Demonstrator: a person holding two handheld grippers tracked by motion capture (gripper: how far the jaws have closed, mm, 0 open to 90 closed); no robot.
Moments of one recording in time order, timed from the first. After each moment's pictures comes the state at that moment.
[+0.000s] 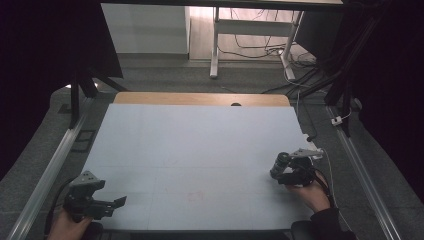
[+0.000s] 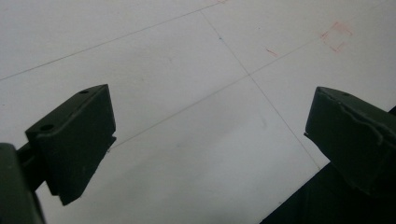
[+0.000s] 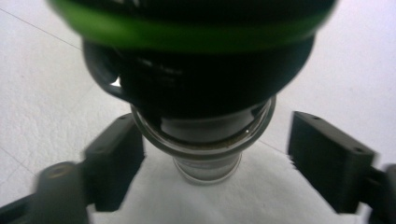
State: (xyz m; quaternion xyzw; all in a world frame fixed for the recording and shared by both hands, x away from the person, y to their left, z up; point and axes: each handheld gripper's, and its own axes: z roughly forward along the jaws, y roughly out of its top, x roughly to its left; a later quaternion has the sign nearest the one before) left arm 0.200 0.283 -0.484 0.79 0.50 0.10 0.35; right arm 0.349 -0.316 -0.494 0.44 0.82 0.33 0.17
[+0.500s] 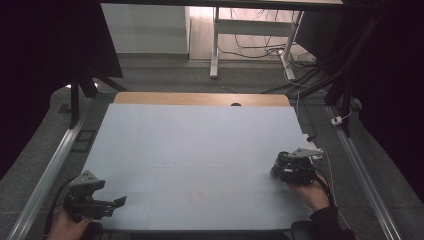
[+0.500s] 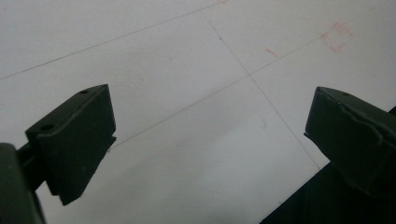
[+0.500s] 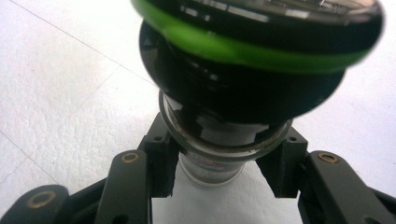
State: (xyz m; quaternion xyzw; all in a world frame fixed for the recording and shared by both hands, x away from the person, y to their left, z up) left arm 0.200 0.283 -0.484 0.79 0.50 0.10 0.35; right arm 0.347 -0.313 -0.490 0.41 0.84 0.32 0.17
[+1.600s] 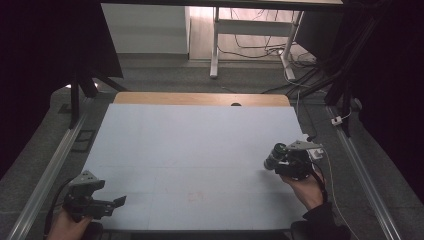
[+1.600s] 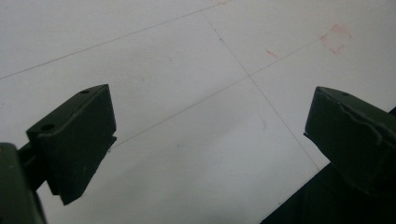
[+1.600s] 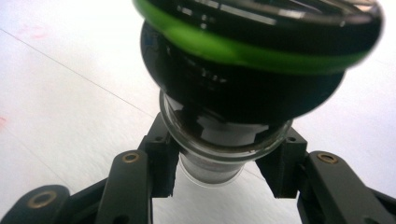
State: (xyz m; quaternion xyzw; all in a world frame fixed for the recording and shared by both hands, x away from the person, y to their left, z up) left arm 0.200 0.284 -0.484 0.78 0.50 0.10 0.35; right arm 0.347 -0.288 -0.458 0.42 0.81 0.38 0.17
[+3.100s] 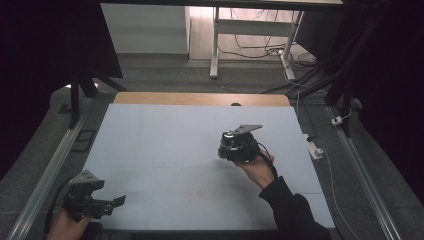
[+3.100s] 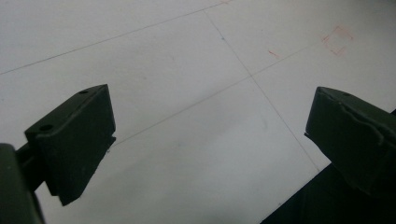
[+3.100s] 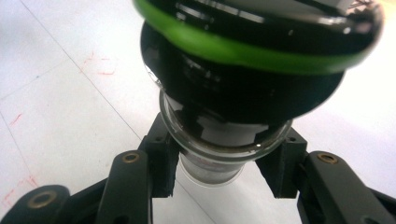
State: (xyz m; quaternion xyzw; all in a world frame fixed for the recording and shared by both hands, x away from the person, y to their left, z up) left arm 0.202 0.286 -0.484 0.78 0.51 0.09 0.35; right arm 0.392 -0.148 -0.462 0.32 0.86 0.38 0.13
